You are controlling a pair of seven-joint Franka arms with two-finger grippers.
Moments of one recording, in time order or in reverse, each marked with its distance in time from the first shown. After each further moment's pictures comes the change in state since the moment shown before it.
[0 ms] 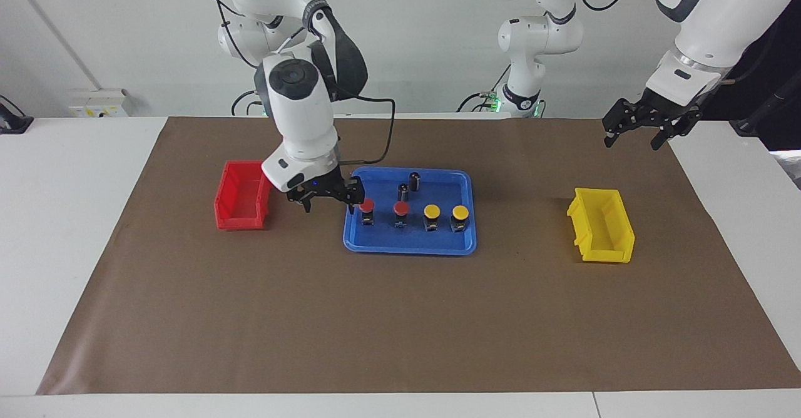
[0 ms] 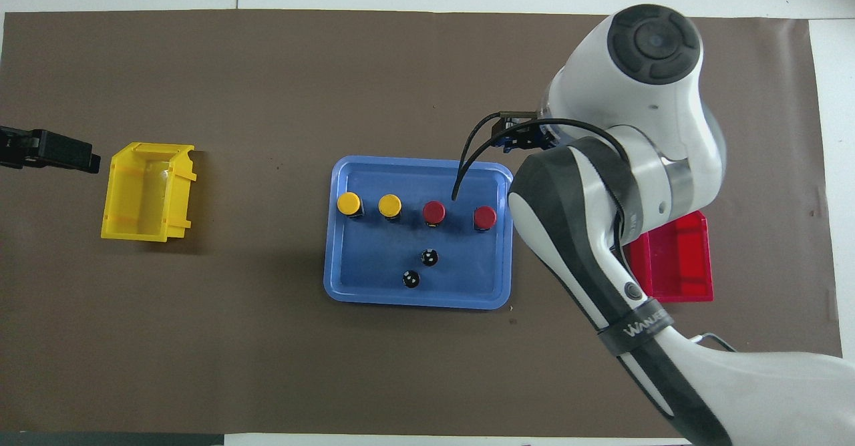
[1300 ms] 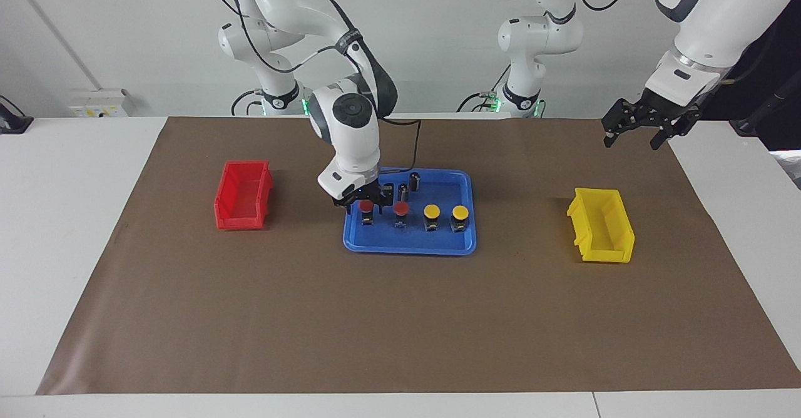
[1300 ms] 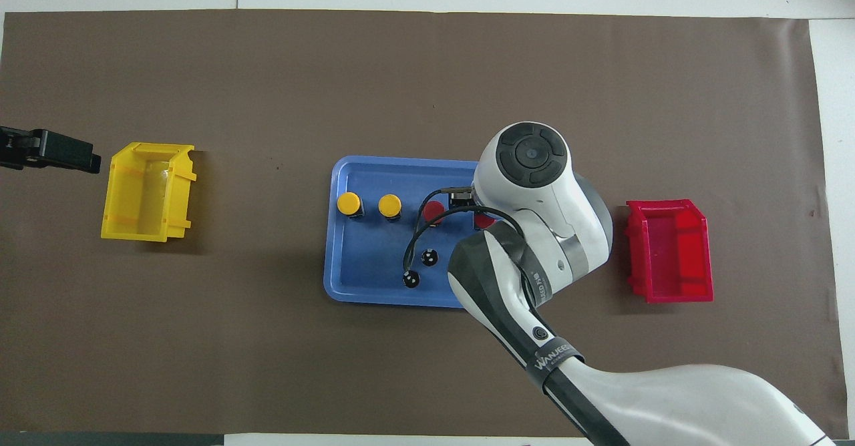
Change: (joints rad) left arm 0.000 0.000 -0.002 -0.001 0.000 0.001 -0.016; right arm 0.112 -0.002 -0.002 -0.238 0.000 0.182 0.042
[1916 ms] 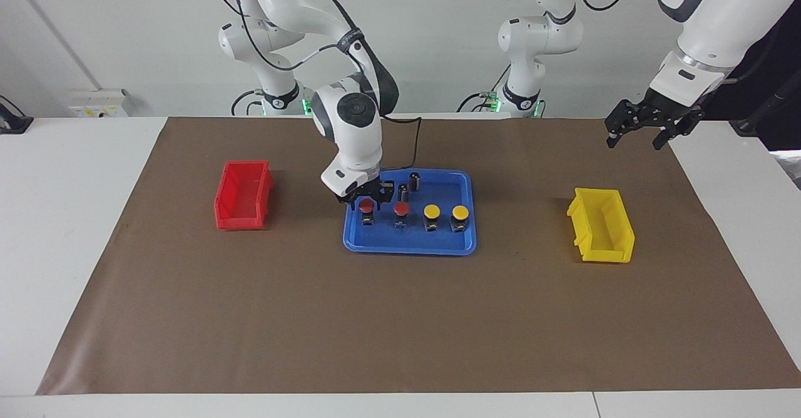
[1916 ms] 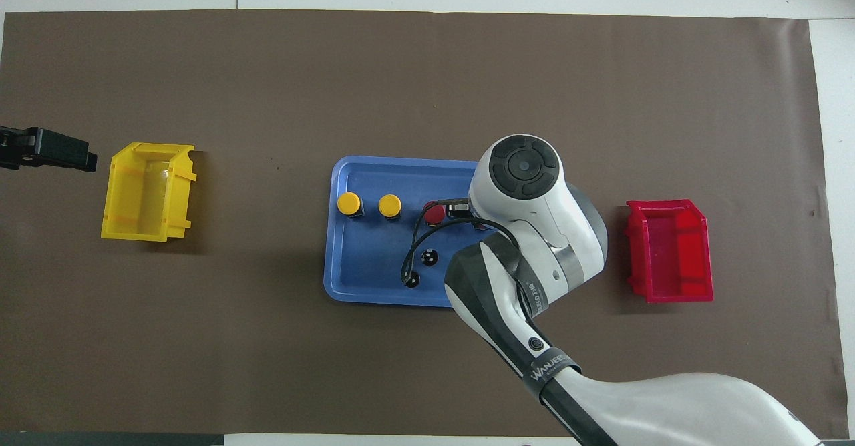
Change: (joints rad) left arm 0.007 0.000 0.004 0.000 0.000 0.007 -0.006; right arm 0.016 -0.014 0.001 -0.030 0.000 0.000 0.000
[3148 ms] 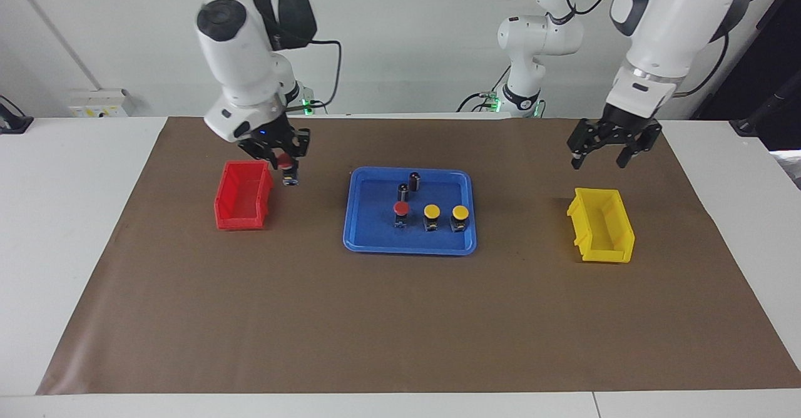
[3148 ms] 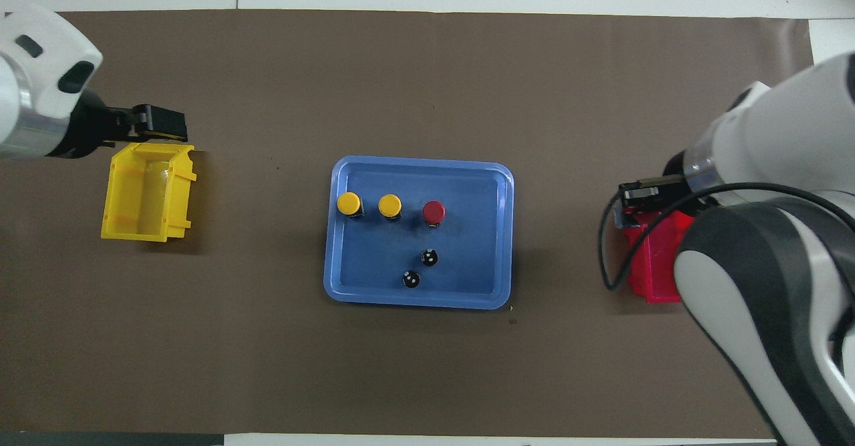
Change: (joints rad) left arm -0.202 0.020 -0.022 -0.122 0.000 0.292 -0.327; right arm -0.377 -0.431 -0.025 -0.057 0.027 -0.406 -0.496
